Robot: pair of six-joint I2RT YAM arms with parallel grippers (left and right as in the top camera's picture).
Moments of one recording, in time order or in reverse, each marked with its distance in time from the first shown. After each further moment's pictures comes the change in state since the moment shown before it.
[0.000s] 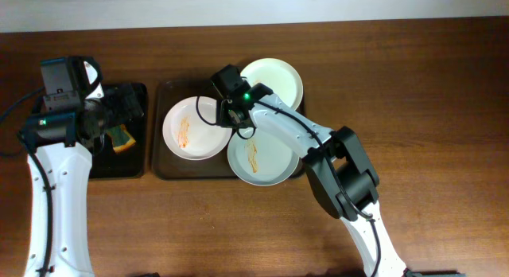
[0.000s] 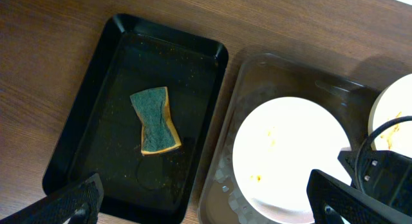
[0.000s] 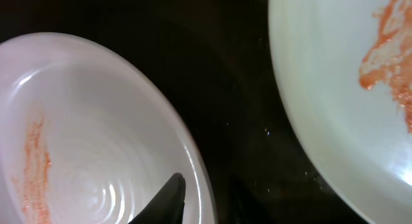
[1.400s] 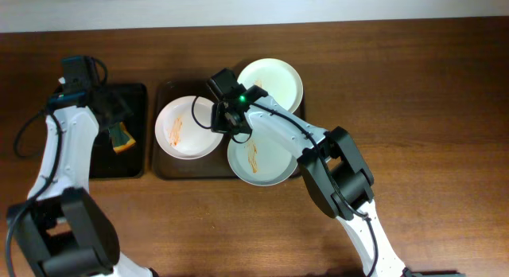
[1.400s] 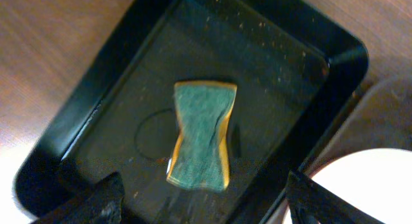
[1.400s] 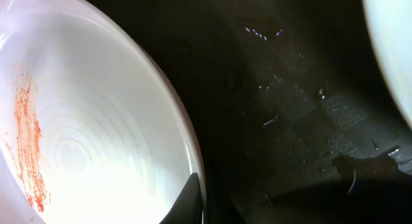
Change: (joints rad) left arm 0.053 0.337 -0.007 0.128 -0.171 -0.212; right arm 0.017 0.033 0.024 -0.031 -0.096 0.074
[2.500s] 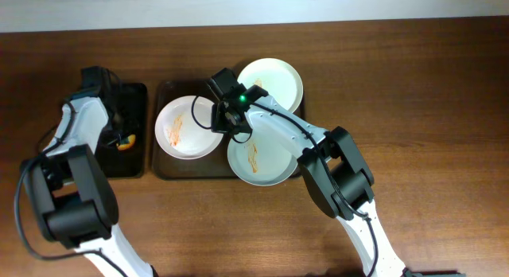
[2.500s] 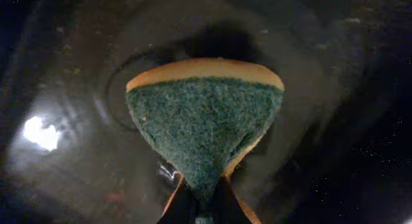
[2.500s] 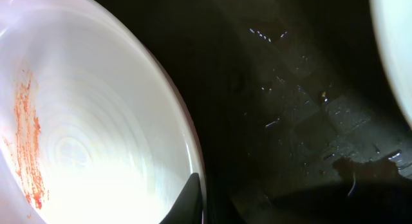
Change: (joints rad) left arm 0.009 0.227 0.040 -0.029 0.057 0.047; right arm -0.001 0.000 0.000 0.001 -0.008 -0.023
